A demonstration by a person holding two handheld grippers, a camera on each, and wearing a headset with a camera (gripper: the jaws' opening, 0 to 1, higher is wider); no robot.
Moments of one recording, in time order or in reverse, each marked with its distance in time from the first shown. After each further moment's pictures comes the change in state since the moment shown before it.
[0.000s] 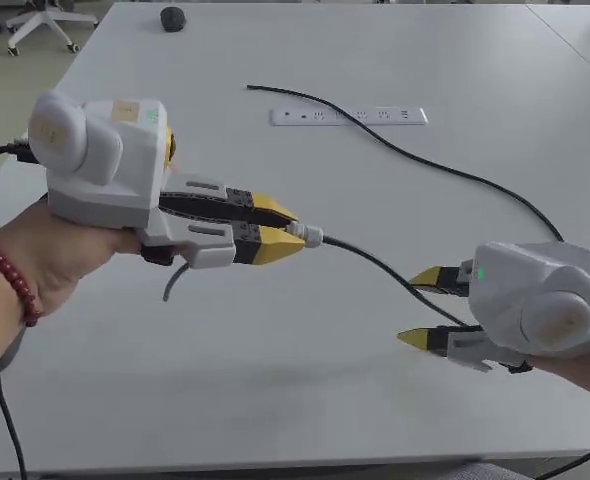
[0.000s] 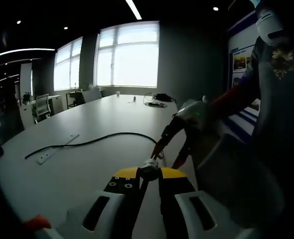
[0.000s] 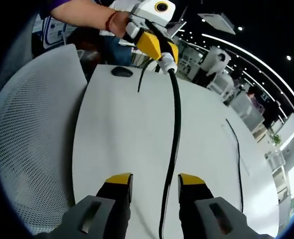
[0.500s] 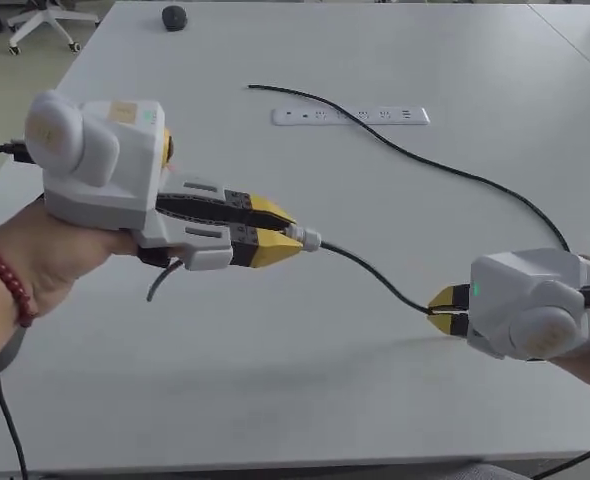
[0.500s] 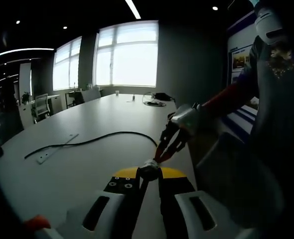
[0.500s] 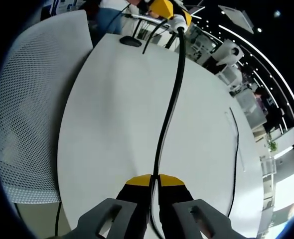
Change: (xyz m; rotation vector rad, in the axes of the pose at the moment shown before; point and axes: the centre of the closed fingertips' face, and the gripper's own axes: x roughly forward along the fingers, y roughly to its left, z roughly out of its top) left arm -0.003 -0.002 -0.002 0.002 0.006 -0.007; right arm 0.004 -0.011 -0.065 -0.155 0.239 0.007
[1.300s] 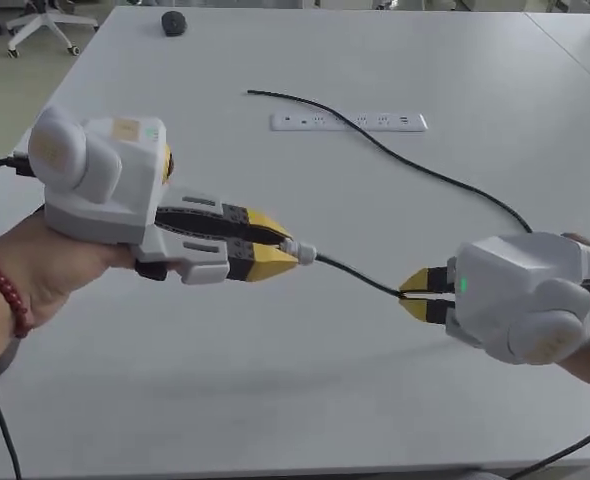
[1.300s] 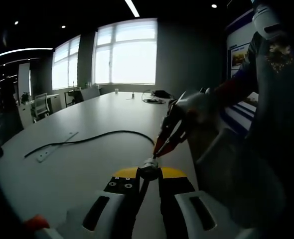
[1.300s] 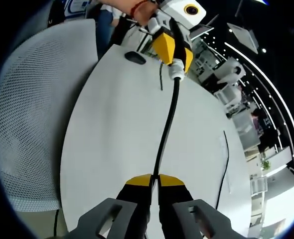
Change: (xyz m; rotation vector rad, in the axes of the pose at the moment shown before) left arm -0.001 0.000 -0.008 0.010 0.018 -0.004; right arm -0.017 -0.011 0.047 -0.106 -0.084 -0.037
